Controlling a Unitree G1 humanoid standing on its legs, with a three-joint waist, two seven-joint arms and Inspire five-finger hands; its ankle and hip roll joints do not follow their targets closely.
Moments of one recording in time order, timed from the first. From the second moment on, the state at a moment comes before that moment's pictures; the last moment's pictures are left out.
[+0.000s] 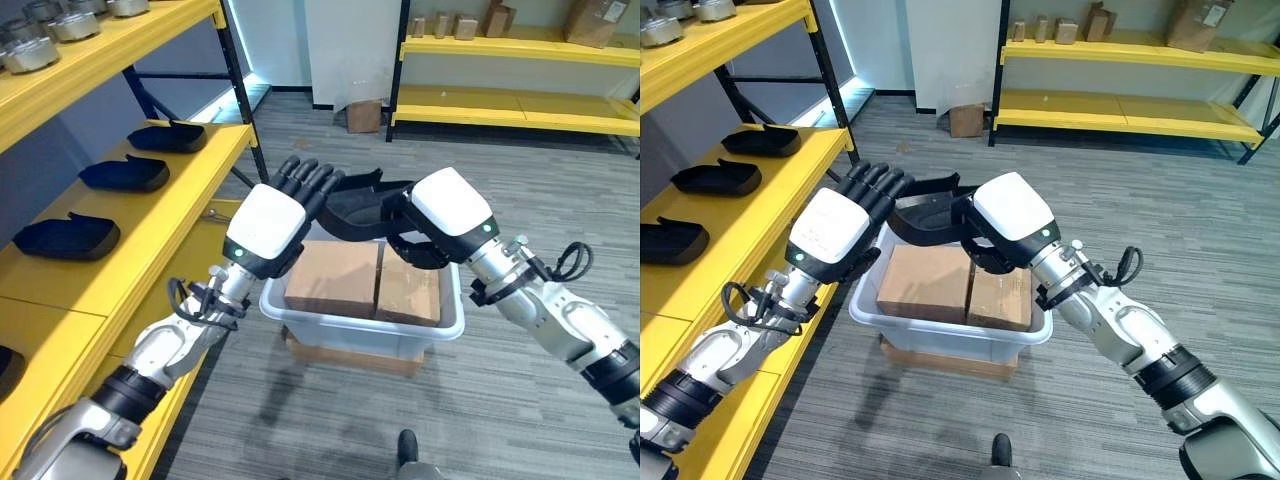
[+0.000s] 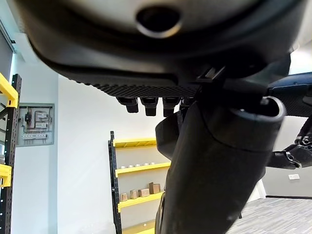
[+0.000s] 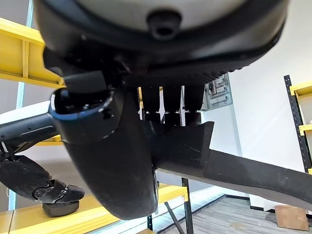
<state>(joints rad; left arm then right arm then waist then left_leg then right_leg) -0.43 0.80 -0.45 0.07 0.88 -0.15 0.47 -0.57 -0.90 0.55 0.01 -0.55 -0.21 -0.29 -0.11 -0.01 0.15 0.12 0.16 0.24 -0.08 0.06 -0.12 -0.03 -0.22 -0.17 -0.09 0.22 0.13</state>
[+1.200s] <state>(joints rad) -0.51 0.81 -0.50 0.02 0.91 -0.15 0.47 -0.60 -0.89 0.55 0.02 -0.55 -0.22 -0.31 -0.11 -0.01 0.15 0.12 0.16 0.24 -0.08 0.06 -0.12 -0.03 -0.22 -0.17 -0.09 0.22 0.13</state>
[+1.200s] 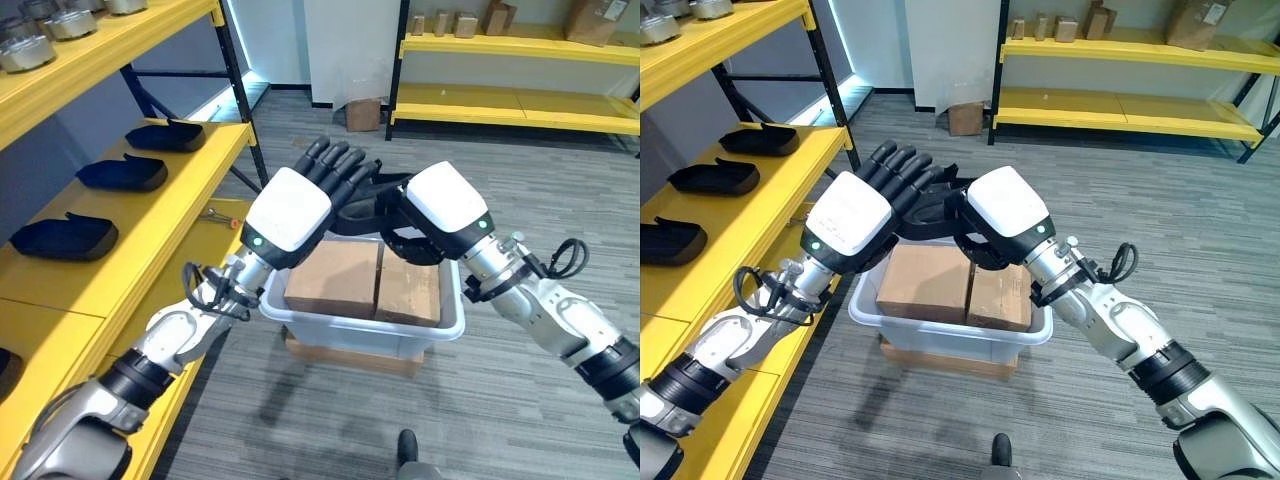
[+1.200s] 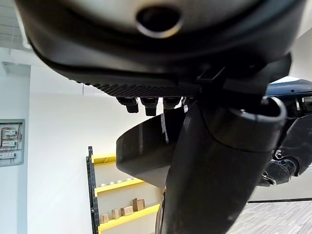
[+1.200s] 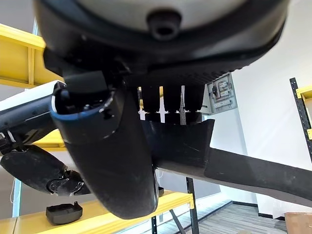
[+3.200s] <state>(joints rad) -0.45 0.75 -0.49 0.07 0.91 -0.15 0.49 -0.57 -0.78 0.52 0.01 -0.48 -0.19 -0.32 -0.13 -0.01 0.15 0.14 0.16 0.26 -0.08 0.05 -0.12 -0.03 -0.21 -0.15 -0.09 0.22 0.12</state>
